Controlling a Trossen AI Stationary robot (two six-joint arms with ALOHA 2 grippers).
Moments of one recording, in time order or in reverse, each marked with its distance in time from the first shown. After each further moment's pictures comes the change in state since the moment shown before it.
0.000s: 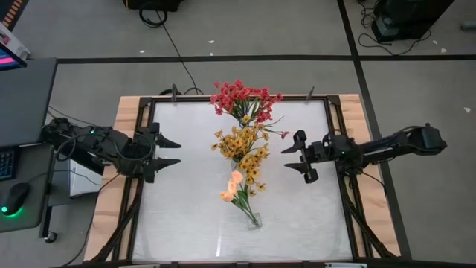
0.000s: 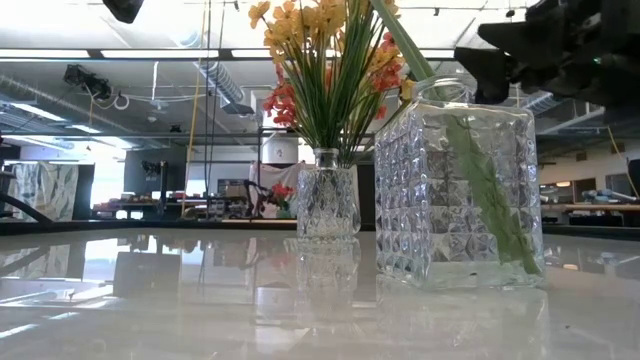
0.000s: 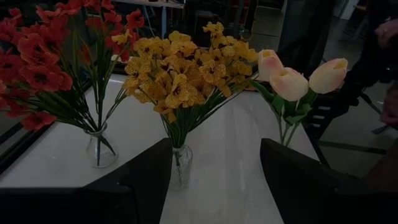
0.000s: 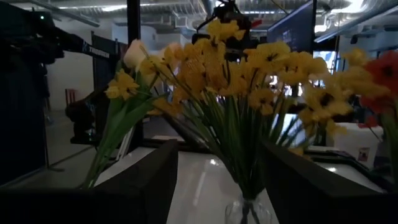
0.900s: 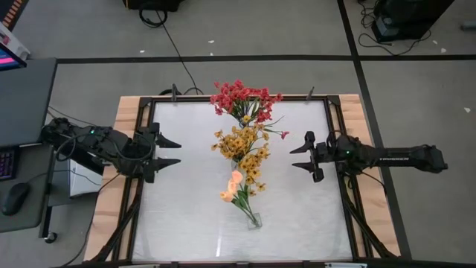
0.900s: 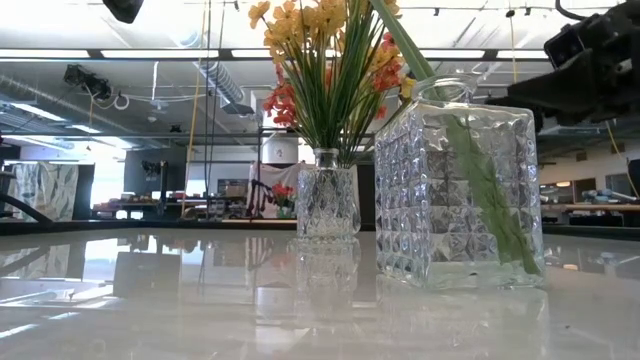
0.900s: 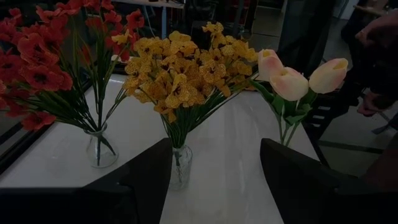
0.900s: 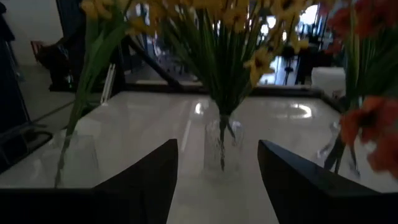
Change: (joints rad) left arm 0.000 0.000 0.000 0.000 0.000 0.000; right arm -0.078 -0.616 -0.060 -0.802 0.000 -0.034
